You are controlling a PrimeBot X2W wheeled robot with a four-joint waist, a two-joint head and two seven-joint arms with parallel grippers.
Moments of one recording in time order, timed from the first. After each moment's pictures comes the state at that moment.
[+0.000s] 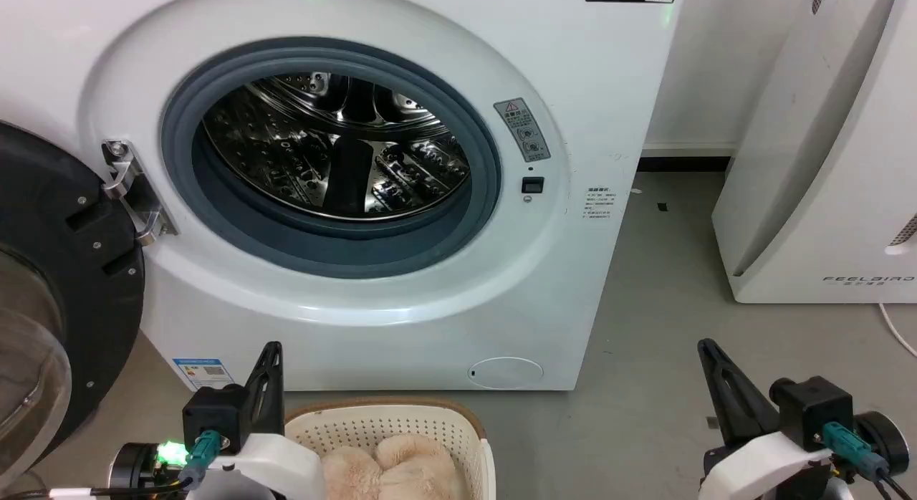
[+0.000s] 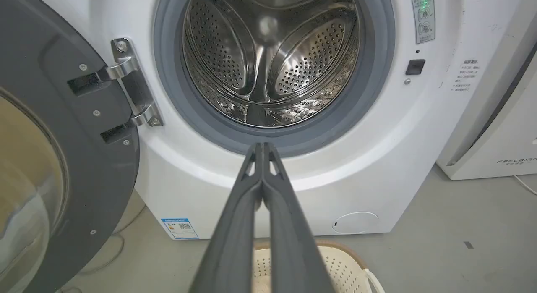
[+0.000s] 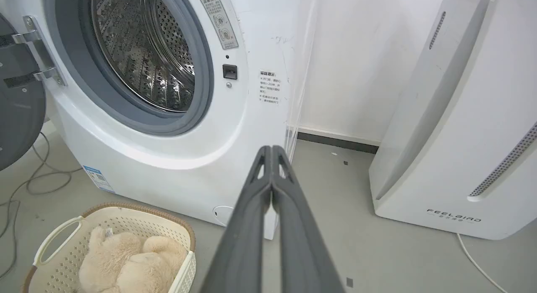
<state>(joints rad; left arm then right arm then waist) 0.01 0.05 0.00 0.00 0.00 0.00 0.00 0.01 -0.05 0.00 0.00 0.01 0.13 0.00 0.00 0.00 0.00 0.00</state>
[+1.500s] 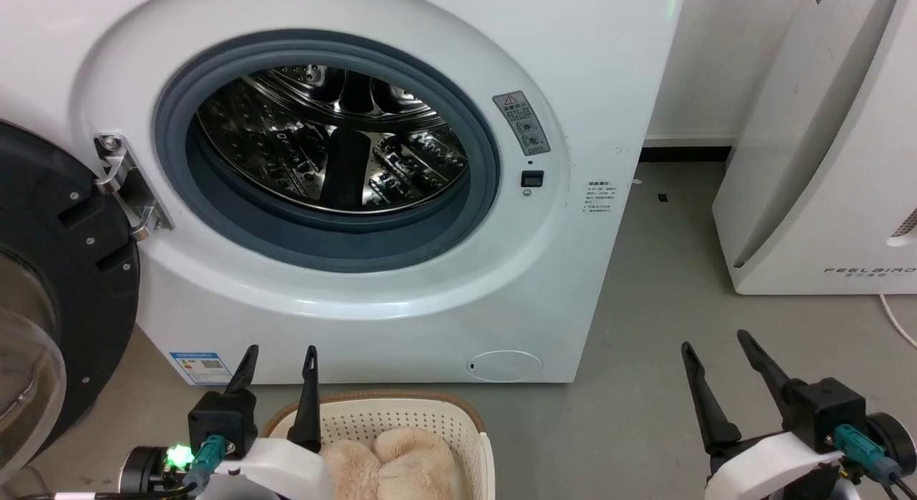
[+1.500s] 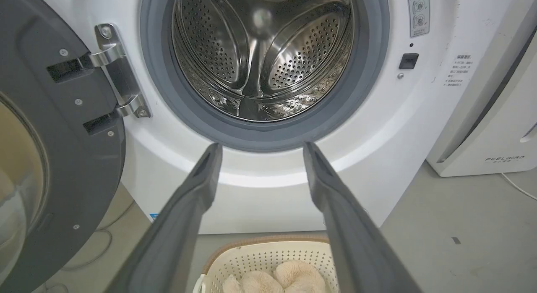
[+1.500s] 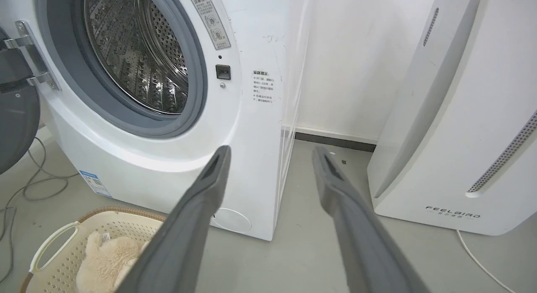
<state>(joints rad) 0.02 0.05 -0.02 0.02 -0.03 0.01 -0.02 0.01 -0.05 -0.01 0.00 0.02 0.13 -0.02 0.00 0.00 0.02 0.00</state>
